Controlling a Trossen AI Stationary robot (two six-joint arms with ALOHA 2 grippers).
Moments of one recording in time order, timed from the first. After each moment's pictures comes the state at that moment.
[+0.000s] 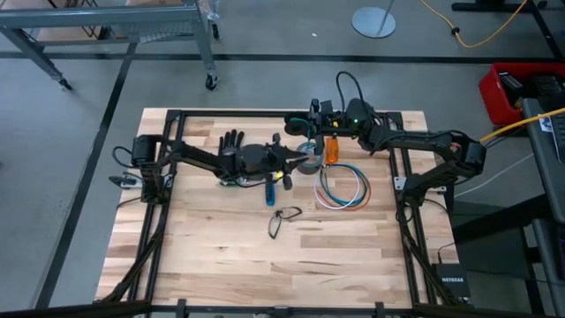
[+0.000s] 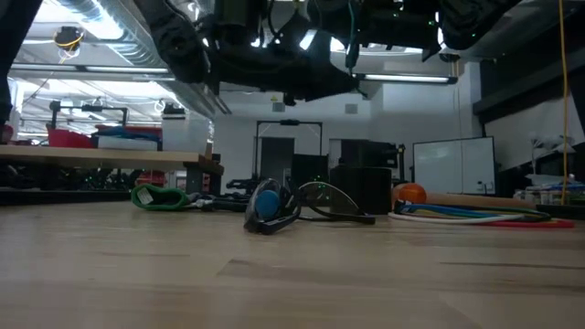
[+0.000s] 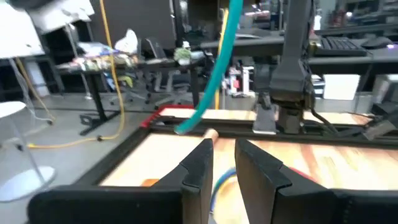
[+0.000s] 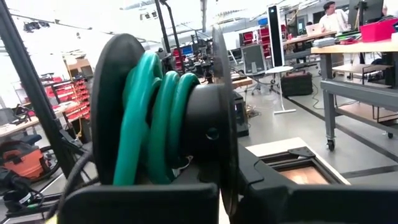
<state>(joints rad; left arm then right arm) 0.12 1.84 0.94 0.90 -0.16 0.08 -0.43 1.44 0.90 0.69 -0.47 0.26</state>
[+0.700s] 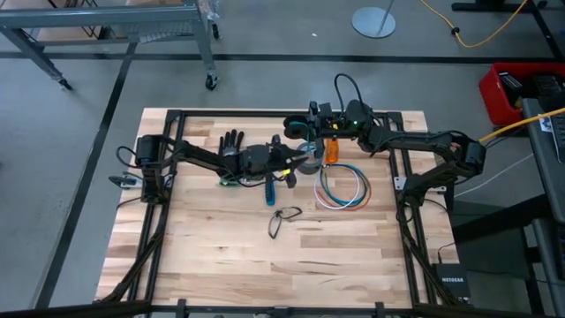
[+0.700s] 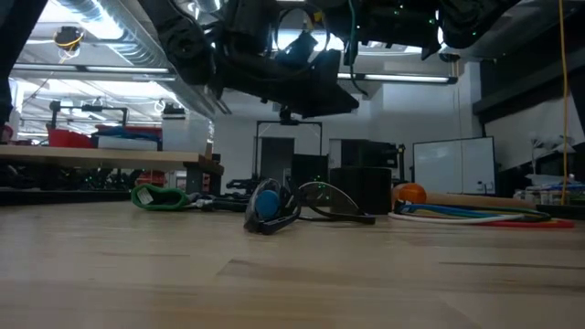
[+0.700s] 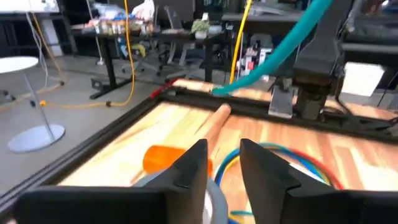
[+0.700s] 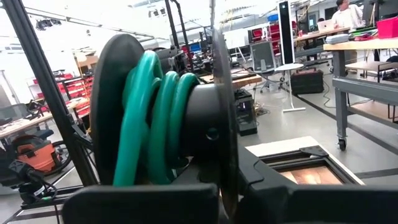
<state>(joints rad) 0.12 1.88 0.98 0.79 -0.24 -0.04 -0.42 1.44 0.90 0.69 -0.49 0.26</state>
